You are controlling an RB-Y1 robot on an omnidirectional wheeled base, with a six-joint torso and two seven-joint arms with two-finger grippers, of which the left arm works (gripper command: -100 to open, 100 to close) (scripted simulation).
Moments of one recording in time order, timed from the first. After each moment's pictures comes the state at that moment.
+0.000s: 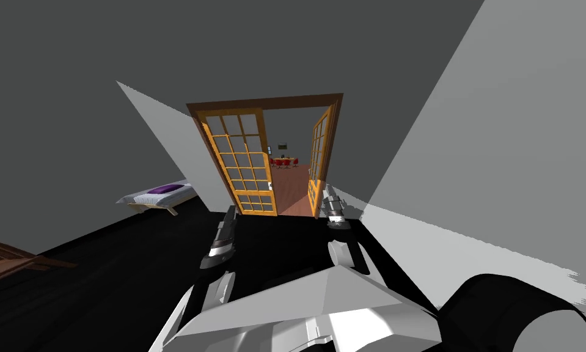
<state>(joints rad) 0.39 0.11 -0.03 -1.93 -0.04 -0.70 -0.32</state>
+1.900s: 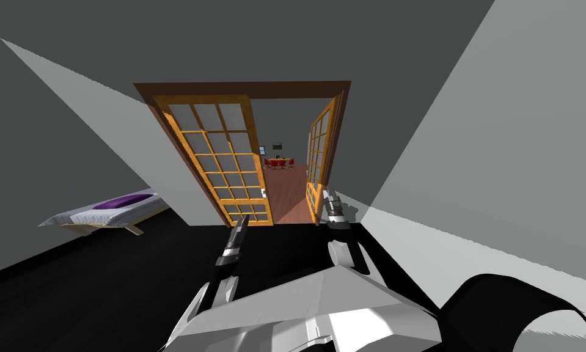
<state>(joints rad) 0.24 0.19 -0.06 -1.46 0.01 -0.79 -0.65</state>
